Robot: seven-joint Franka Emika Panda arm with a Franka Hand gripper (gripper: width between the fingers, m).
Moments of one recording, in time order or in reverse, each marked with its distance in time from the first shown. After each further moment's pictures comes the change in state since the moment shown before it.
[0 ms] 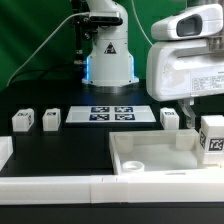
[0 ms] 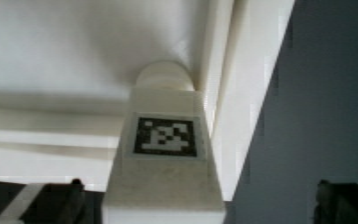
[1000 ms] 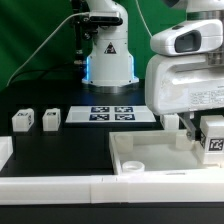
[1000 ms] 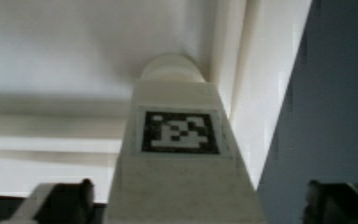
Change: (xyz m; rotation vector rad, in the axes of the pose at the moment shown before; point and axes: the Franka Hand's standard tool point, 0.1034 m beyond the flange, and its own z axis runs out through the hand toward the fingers) arm 0.008 0.006 0.015 0.006 -0.032 0.031
